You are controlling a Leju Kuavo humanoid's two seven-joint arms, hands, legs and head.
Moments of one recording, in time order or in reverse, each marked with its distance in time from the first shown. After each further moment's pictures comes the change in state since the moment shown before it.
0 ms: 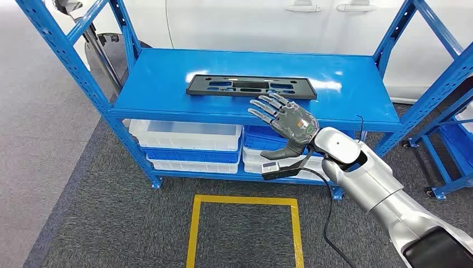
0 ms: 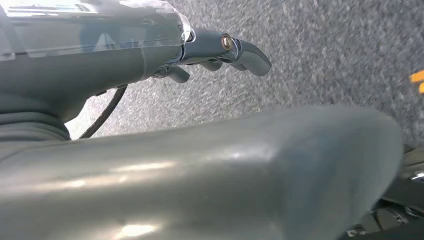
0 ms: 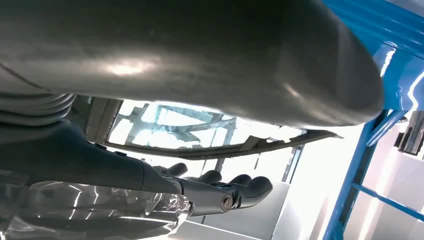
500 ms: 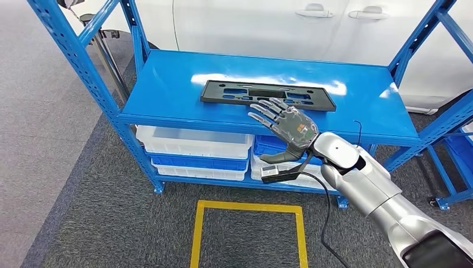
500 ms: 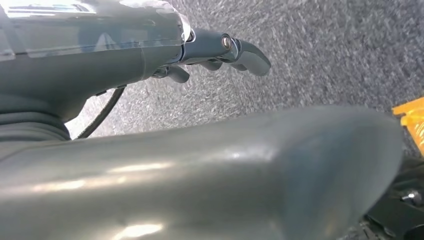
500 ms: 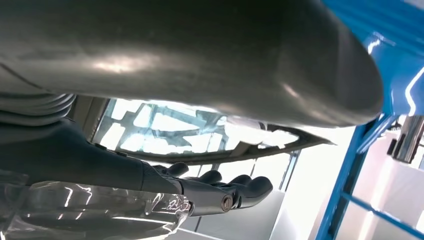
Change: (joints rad) left arm -0.001 0.003 -0.002 0.003 -0.009 -0.002 -0.009; right arm 0.031 -0.017 -0.004 0.002 -0.013 -0.017 0.011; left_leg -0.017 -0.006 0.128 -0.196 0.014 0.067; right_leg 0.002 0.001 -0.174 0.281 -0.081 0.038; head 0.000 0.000
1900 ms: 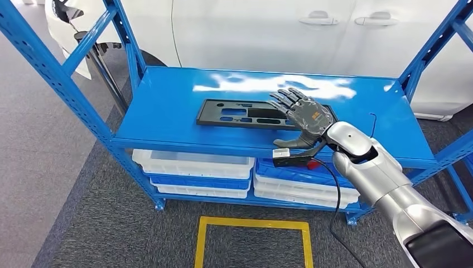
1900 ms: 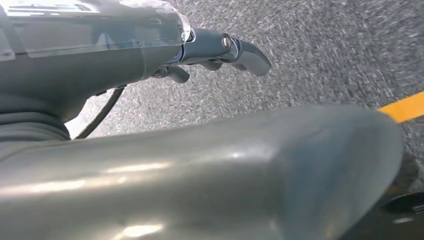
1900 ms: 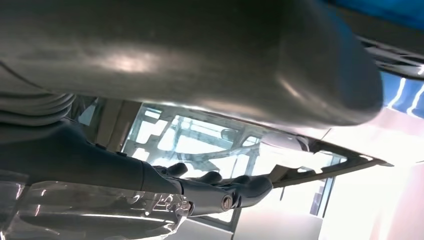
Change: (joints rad) left arm -0.011 0.002 -0.003 0.004 0.001 -0.011 -0.002; right arm -0.065 0.002 -0.043 0.131 -0.052 0.035 -0.008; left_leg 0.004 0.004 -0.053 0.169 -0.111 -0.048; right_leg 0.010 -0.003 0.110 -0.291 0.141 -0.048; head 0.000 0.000
